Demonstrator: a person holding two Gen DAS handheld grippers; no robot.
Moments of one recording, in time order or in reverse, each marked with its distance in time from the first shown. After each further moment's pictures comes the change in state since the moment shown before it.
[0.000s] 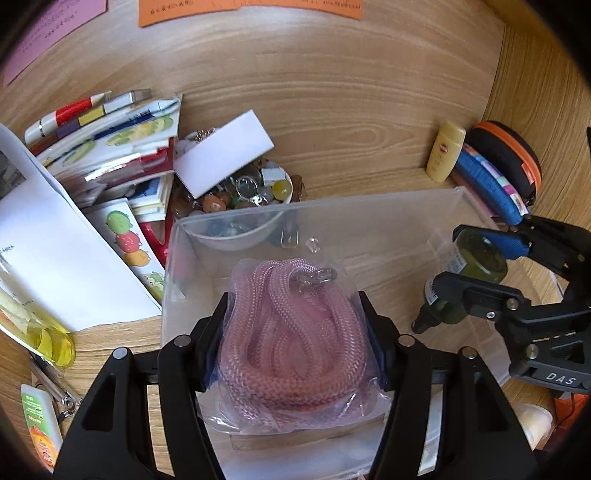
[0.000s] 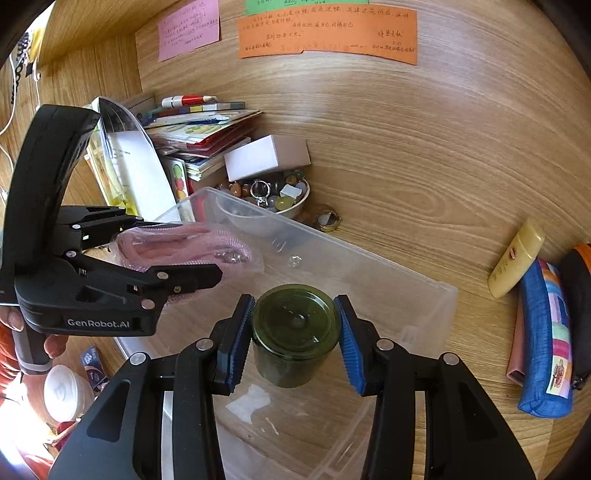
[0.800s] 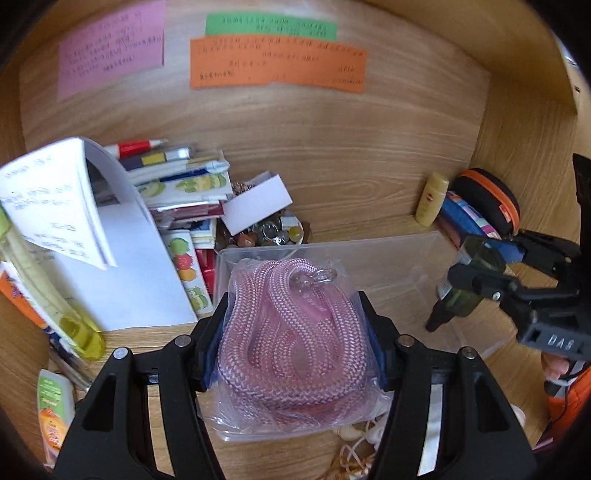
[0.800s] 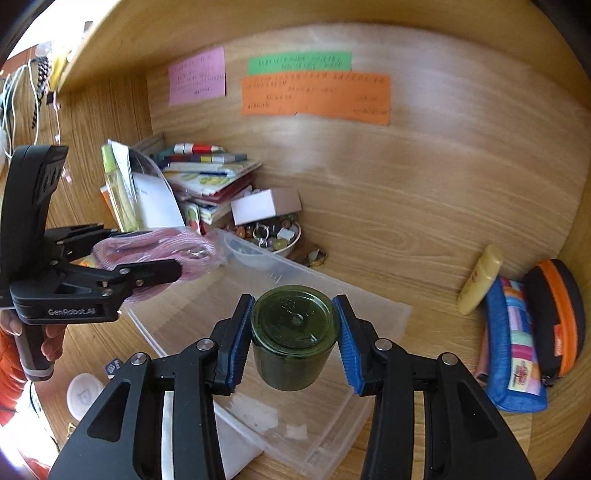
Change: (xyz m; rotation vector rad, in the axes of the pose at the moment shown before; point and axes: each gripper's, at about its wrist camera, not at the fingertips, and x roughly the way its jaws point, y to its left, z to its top) left arm -0.061 0.009 -0.009 -0.049 -0.167 -0.009; right arm -0.055 -0.001 0.002 0.001 -0.126 -0.017
